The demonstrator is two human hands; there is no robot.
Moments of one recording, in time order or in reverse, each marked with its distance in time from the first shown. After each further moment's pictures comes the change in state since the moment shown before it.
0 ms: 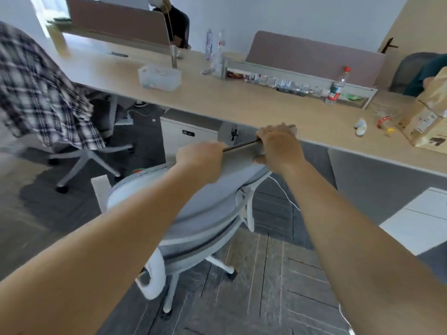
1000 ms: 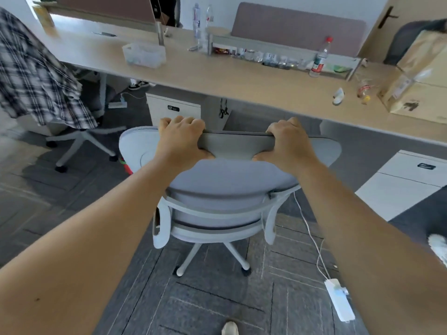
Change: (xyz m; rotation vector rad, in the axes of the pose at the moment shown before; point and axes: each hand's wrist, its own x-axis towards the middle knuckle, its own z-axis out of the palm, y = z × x) left_hand -0.085 0.078 0.043 -0.110 0.375 0.057; right_hand -0.155 0.081 -0.015 0.227 0.077 0.028
